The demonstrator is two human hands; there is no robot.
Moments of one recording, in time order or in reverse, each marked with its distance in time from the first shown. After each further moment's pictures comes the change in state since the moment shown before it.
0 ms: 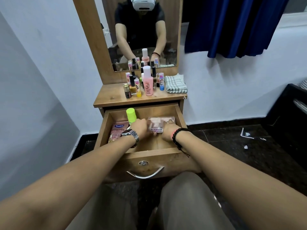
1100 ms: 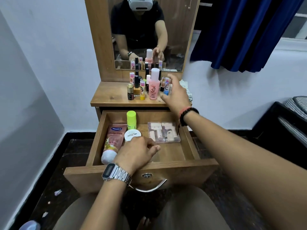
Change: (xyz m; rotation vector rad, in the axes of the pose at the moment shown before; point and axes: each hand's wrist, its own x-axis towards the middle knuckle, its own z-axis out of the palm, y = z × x) left_hand -0.079 -0.010 -0.010 -0.337 0.040 0.096; right_hand 0.036 -0.026 -0.090 0.556 0.732 -0.289
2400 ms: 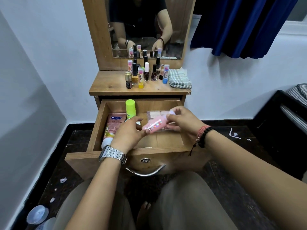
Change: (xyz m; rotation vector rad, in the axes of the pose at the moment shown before) left_hand 0.006 -0.005 -0.006 -0.278 0.120 -0.183; right_hand -0.091 0.036 -0.010 0.636 -0.338 0.559
